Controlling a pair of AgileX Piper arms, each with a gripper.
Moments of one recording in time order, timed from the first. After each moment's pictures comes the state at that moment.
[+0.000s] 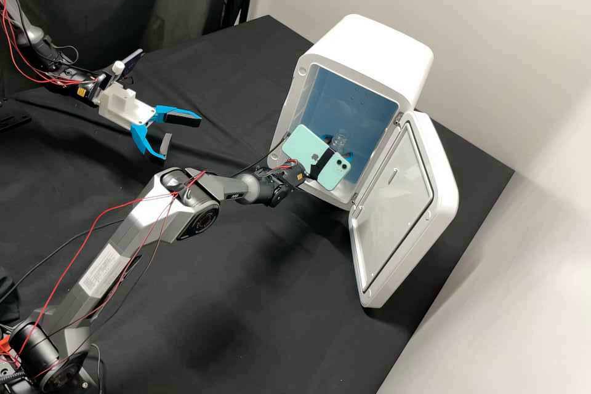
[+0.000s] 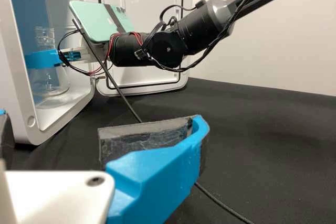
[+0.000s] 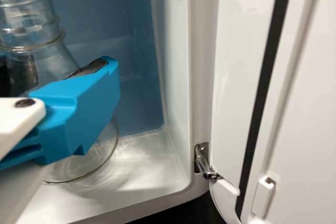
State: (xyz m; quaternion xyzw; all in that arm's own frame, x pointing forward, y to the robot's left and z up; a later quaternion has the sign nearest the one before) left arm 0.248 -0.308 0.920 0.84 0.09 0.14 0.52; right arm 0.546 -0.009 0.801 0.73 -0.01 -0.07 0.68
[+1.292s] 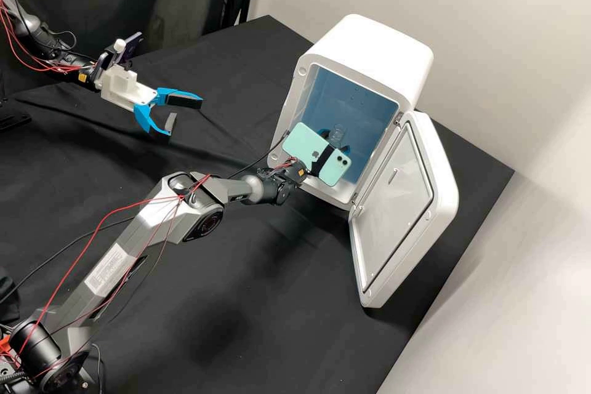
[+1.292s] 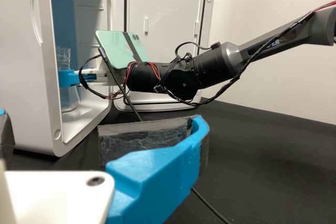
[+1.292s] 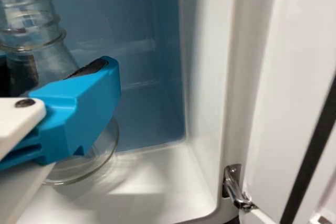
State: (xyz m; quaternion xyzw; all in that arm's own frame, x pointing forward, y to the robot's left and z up) left arm 0.226 -0.308 0.947 0.83 0.07 0.16 0.54; right arm 0.561 -0.010 0.788 0.73 0.03 -0.05 0.68
